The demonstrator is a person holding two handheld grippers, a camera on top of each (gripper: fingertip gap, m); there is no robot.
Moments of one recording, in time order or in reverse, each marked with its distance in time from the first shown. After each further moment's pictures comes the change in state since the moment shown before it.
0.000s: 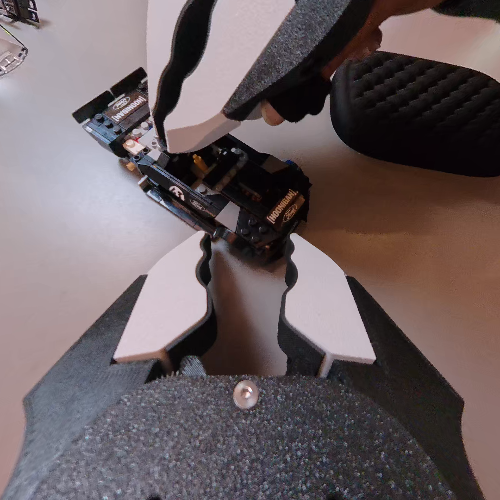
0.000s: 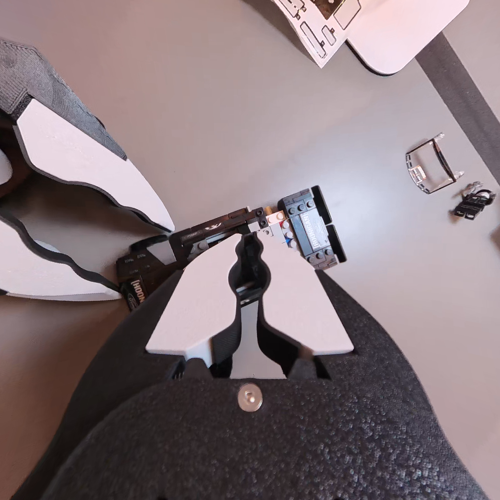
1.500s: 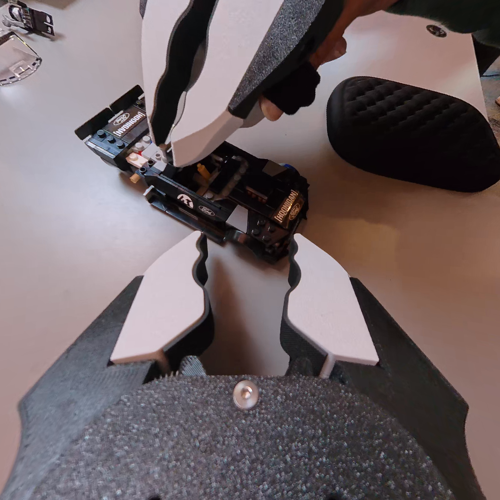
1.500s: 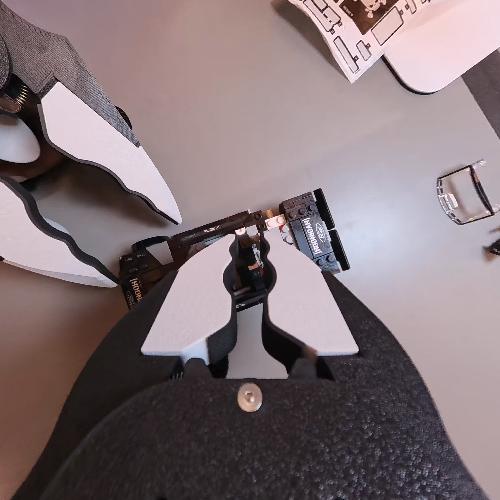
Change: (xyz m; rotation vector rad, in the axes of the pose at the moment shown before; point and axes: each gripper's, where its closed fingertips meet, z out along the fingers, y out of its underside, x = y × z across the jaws) left arm -0.002 -0.006 -0.005 0.054 0.018 -0.035; right arm 0.000 -0.005 0.005 0.027 -0.169 -0.055
